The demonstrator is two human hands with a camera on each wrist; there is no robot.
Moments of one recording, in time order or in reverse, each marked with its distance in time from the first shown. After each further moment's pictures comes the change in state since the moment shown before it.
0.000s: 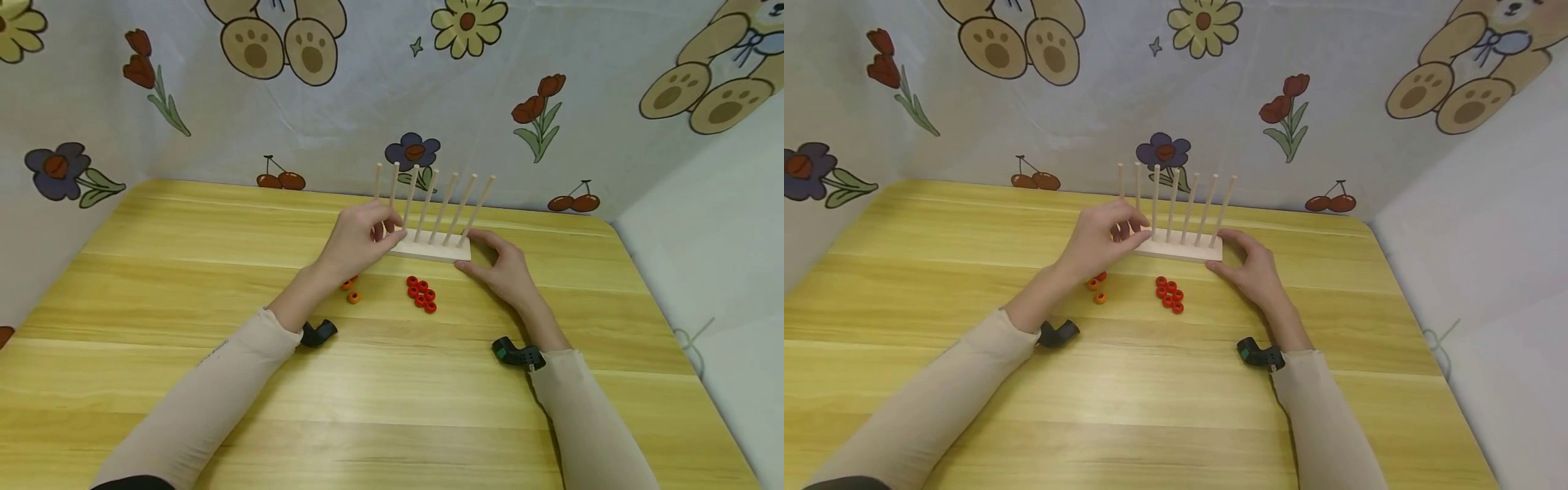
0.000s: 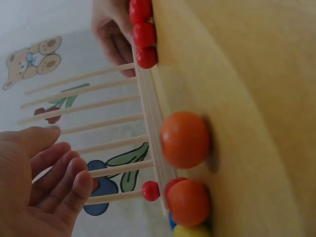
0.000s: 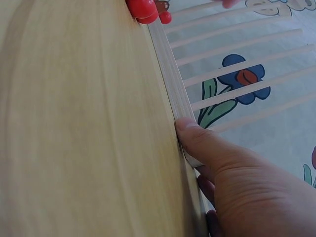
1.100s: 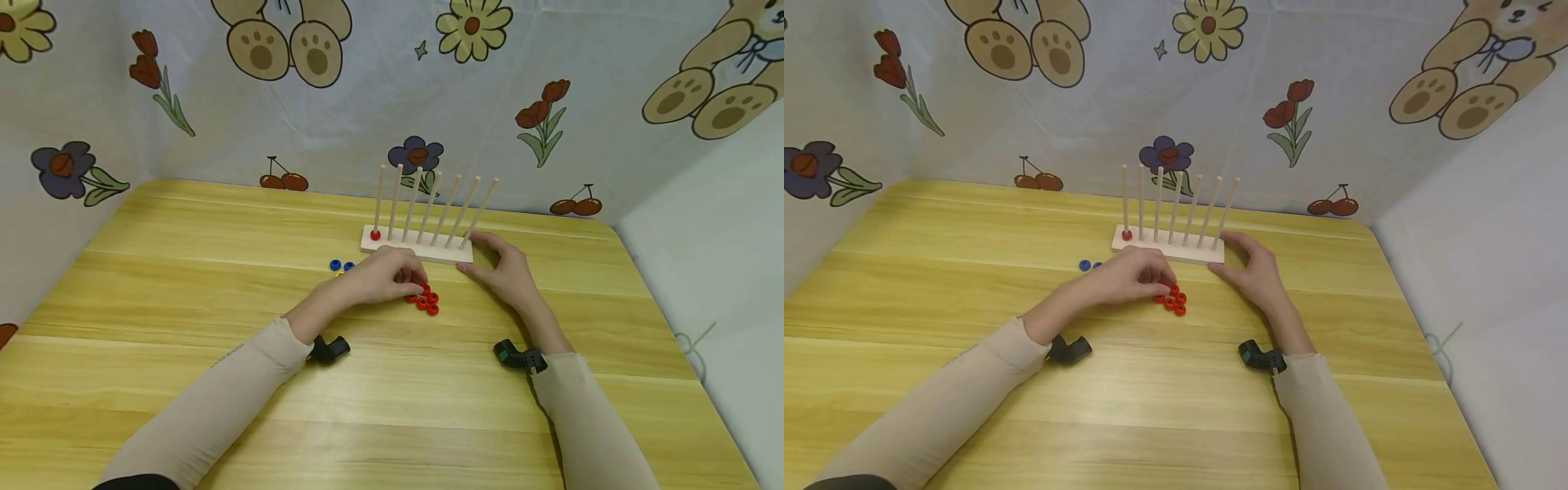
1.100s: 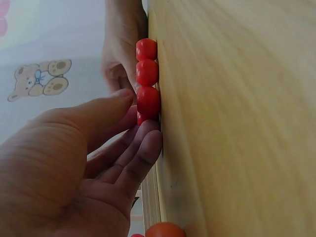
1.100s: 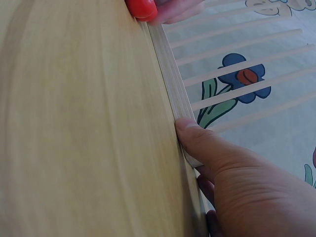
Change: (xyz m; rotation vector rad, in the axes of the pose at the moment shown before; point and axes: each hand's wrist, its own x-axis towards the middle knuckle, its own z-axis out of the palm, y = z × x) left_hand -0.014 0.004 0.031 -0.101 -0.609 -0.110; right_hand -0.001 -0.001 0.000 0.009 0.010 0.014
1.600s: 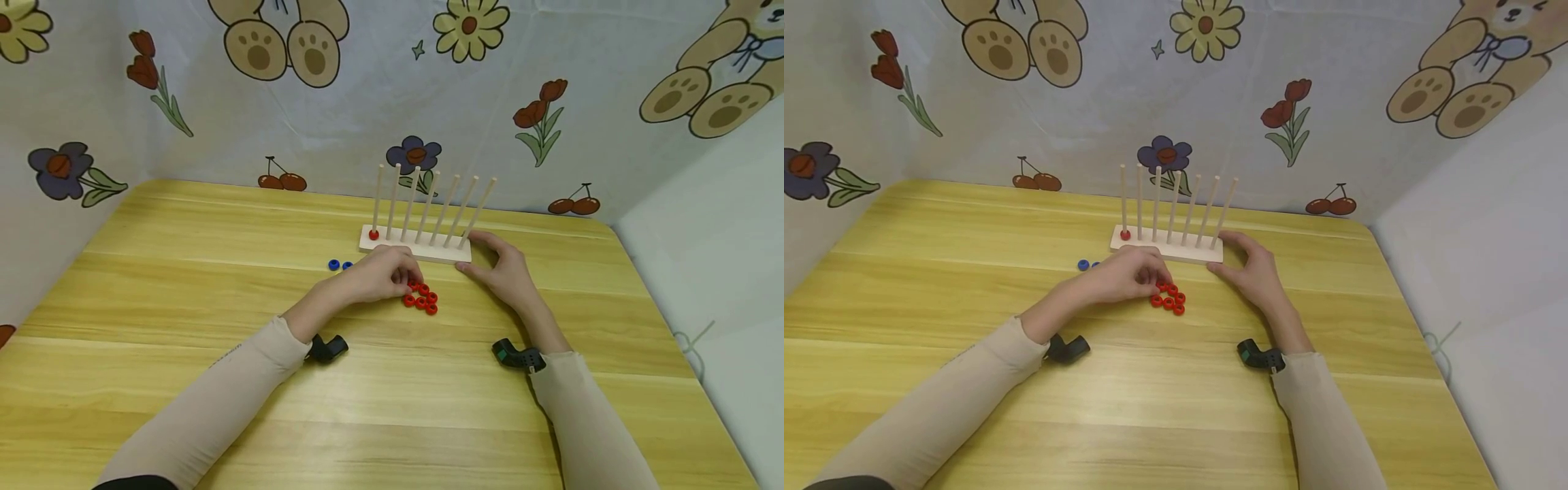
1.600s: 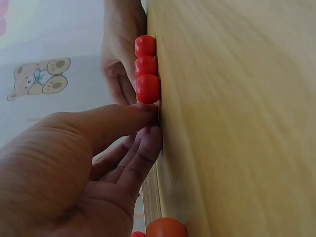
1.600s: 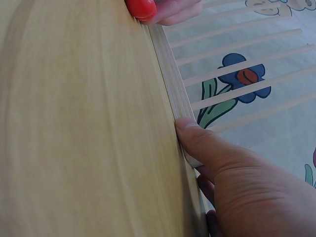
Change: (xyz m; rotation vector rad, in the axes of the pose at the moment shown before) left_hand 0.000 -0.001 -0.002 -0.018 -0.026 -0.049; right_hand 0.000 0.001 -0.001 -0.021 0.000 -0.001
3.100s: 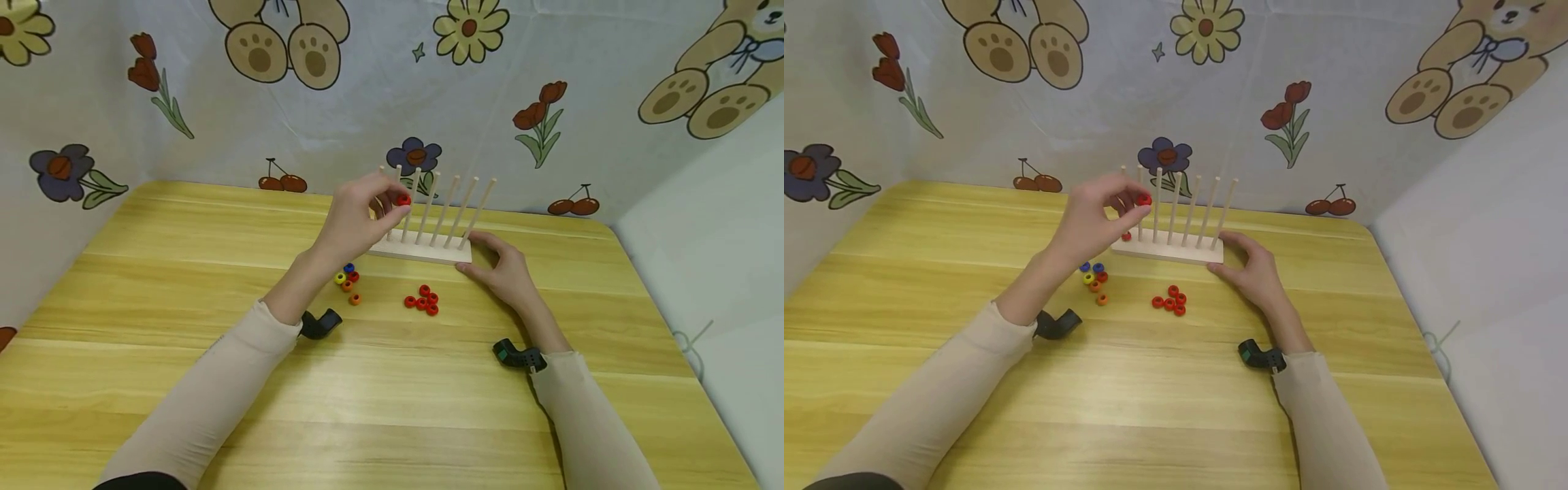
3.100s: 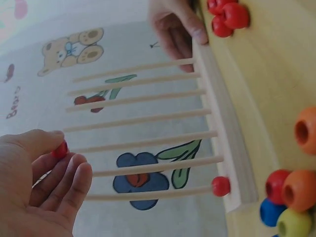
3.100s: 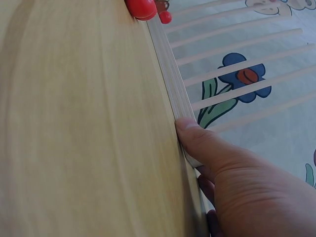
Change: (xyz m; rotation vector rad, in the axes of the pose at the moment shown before) left_hand -0.005 0.029 -0.064 0.027 0.697 0.213; right_hand 0.000 0.001 0.000 0.014 -0.004 -0.016
